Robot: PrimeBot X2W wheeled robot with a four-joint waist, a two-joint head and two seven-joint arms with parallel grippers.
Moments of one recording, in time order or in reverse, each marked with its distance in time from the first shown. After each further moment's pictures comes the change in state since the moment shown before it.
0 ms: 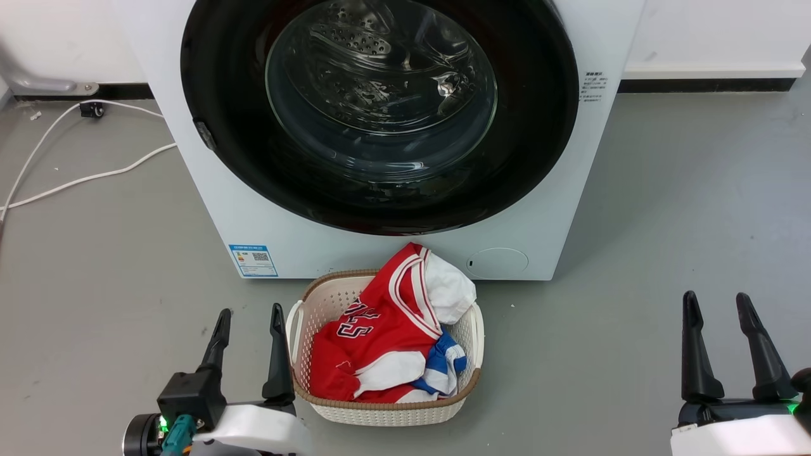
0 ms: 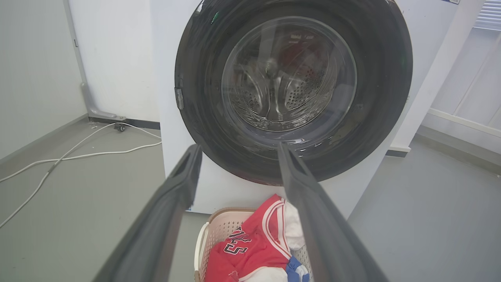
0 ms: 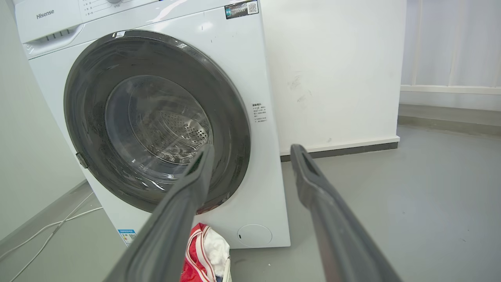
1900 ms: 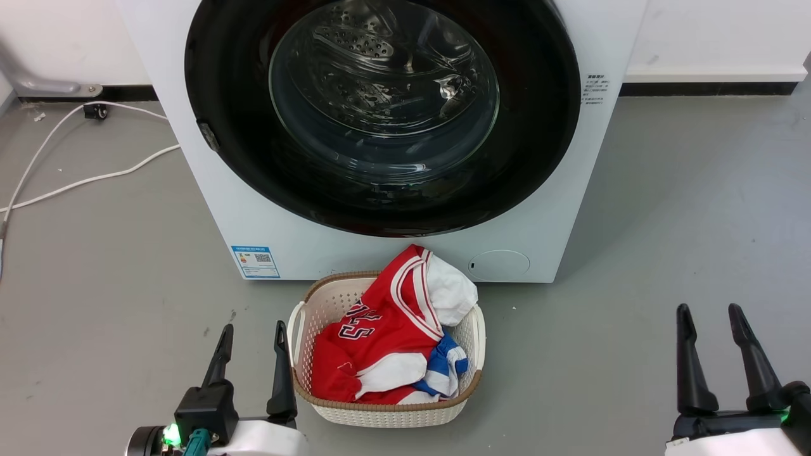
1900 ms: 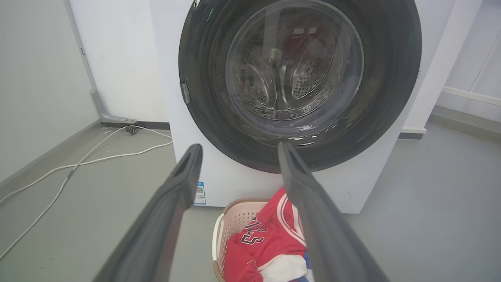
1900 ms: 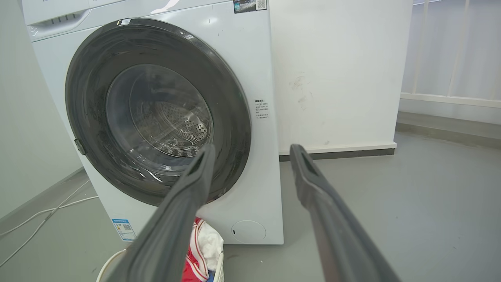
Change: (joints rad) left arm 0.017 -0.005 0.003 0.060 0.094 0.014 -0.043; right arm 0.026 0.000 0.010 0.017 -0.064 0.000 -0.044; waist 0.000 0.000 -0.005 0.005
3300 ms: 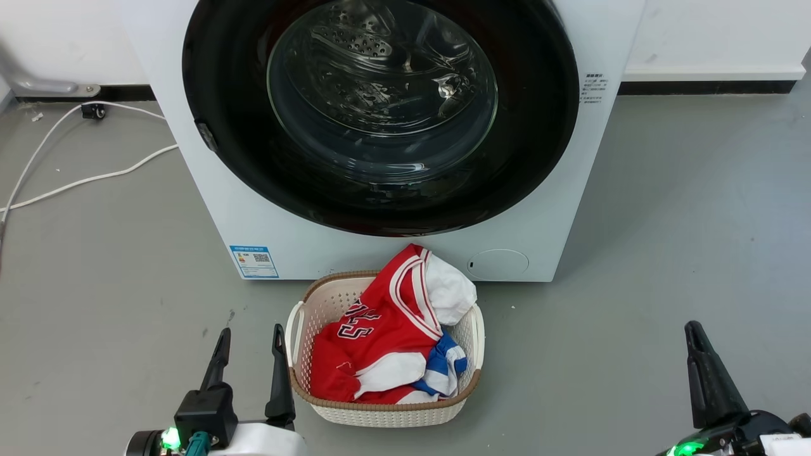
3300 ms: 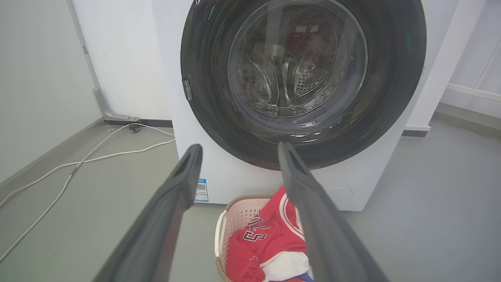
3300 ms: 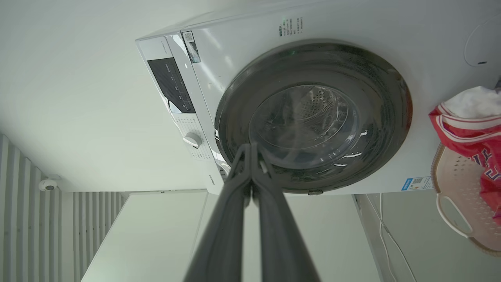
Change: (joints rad) left arm 0.007 0.000 0.001 0.002 0.005 0.012 0.000; right arm 0.036 -0.002 0.040 -0.040 1.644 0.000 0.304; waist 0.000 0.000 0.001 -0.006
